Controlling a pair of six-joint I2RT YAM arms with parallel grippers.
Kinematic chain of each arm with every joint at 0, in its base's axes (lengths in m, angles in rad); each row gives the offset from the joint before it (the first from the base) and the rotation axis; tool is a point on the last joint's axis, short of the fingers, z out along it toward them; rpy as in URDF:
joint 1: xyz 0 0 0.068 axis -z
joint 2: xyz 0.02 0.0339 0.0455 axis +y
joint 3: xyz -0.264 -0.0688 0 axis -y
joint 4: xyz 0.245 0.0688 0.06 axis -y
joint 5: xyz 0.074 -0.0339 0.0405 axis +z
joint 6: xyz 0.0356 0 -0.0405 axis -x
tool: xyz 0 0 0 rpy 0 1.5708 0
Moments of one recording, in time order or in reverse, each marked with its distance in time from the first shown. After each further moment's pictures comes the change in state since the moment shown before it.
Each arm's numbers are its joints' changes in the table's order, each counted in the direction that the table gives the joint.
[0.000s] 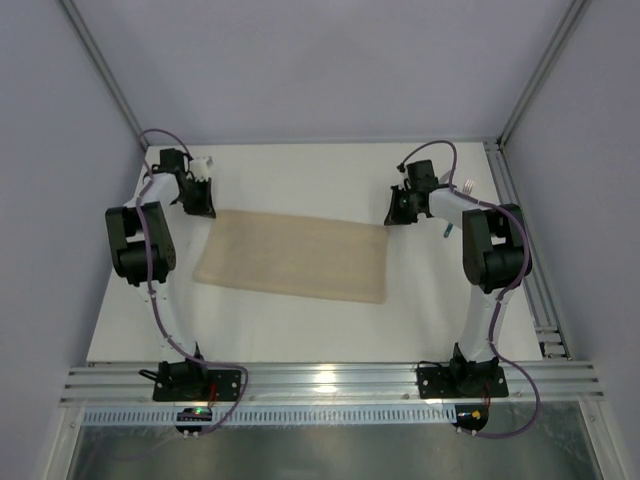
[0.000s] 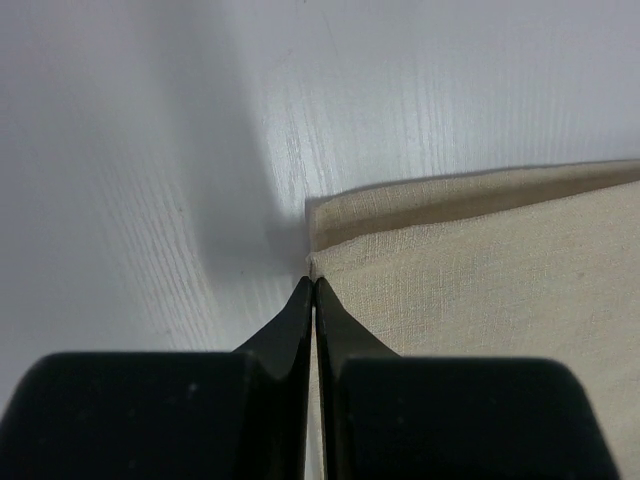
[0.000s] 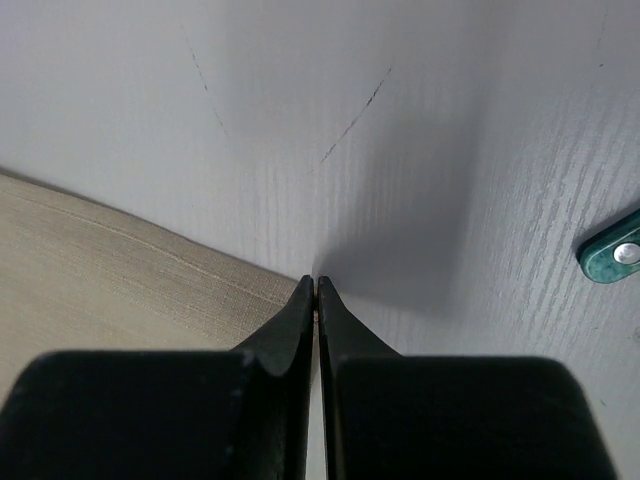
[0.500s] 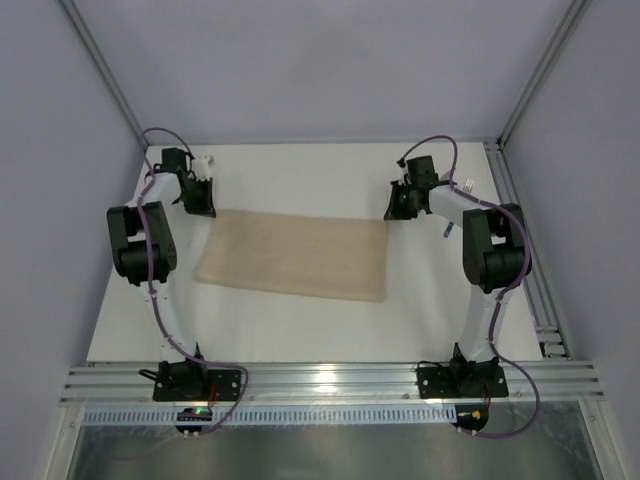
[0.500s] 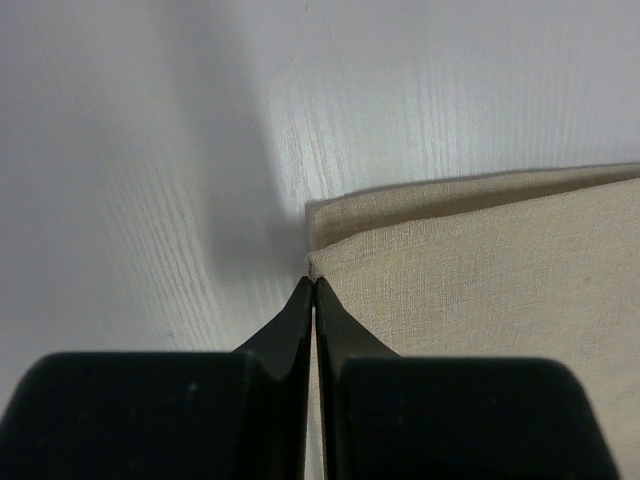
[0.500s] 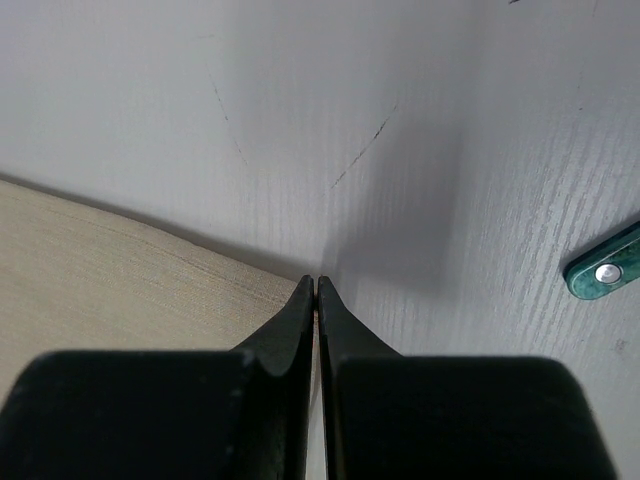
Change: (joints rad) left arm 0.011 0.000 0.005 0.004 0.027 -0.001; right arm -0.002 0.002 0.037 -0.001 -0.008 -0.002
